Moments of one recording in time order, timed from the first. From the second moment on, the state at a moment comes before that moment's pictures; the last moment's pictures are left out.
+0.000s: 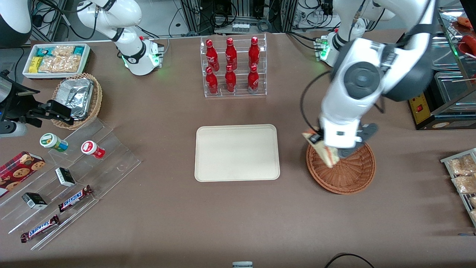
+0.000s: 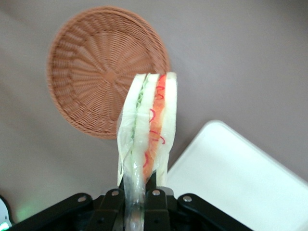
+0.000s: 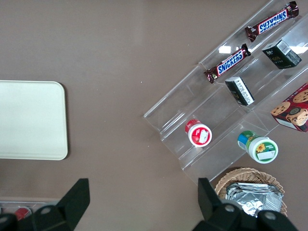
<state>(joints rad) -0.37 0.31 -0.14 -1.47 0.08 1.69 -1.10</state>
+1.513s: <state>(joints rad) -0.68 0.73 -0.14 -1.46 0.09 2.13 -0.97</state>
